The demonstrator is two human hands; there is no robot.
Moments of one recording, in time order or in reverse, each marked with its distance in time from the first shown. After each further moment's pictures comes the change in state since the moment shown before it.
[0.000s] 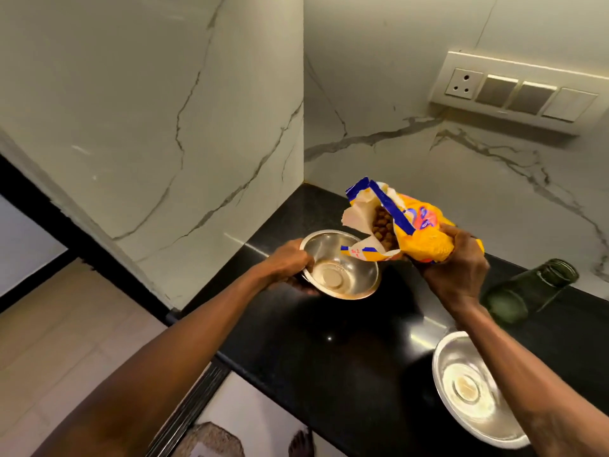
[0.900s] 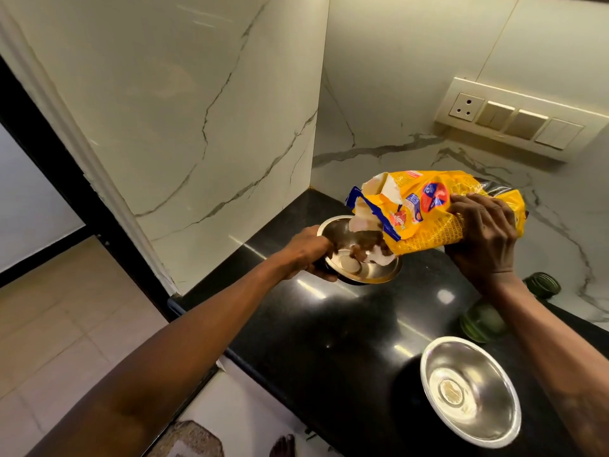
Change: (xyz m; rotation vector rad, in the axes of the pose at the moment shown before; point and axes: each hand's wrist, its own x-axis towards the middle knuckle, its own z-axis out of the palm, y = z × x) left_hand -0.033 0.031 0.029 -0.079 0.062 0.166; right_hand 0.073 -0.008 -0.057 -0.068 0.076 -0.709
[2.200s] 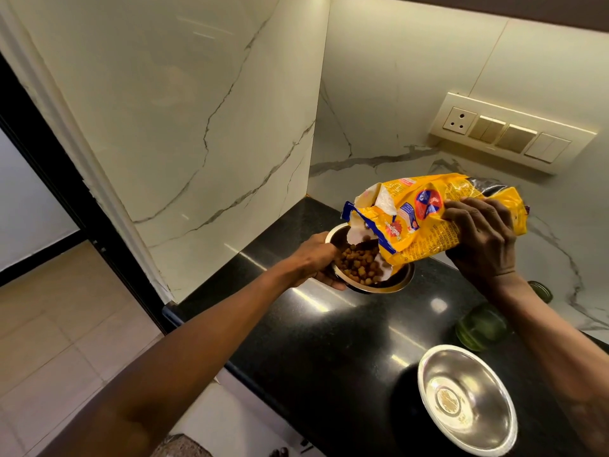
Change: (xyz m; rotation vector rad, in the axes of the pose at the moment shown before) left_hand -0.002 0.011 0.013 -0.007 -0.066 0.044; right_hand 0.020 -0.002 -0.012 -0.067 0.017 -0.159
